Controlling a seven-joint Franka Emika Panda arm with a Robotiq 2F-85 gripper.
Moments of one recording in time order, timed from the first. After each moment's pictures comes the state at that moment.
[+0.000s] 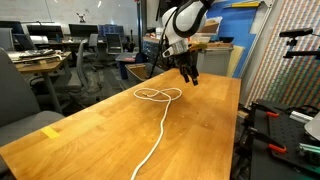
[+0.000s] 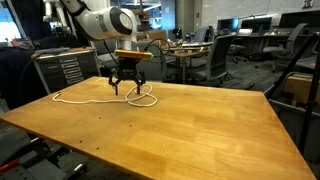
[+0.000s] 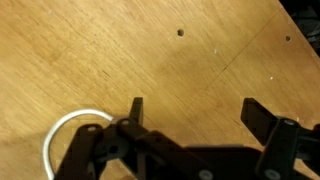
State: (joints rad) arm -0.01 0.45 0.04 -2.01 -0.21 2.08 -0.78
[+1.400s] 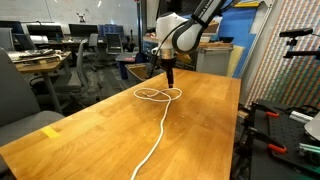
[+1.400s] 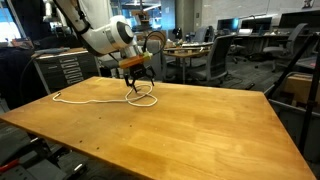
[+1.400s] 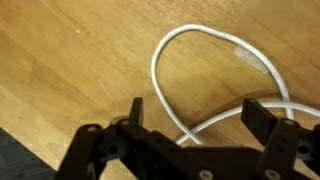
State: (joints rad) arm 0.06 0.59 -0.01 -1.92 -0.48 2.51 -0.26
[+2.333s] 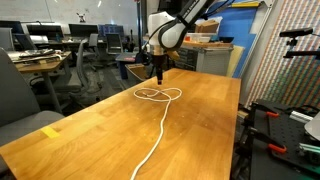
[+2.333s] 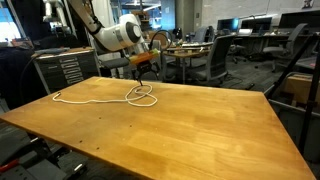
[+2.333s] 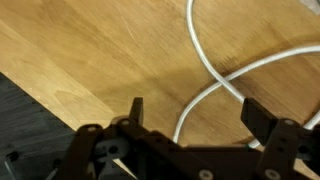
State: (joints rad) arm 0.02 0.72 0.04 -1.68 -0.38 2.47 -0.44
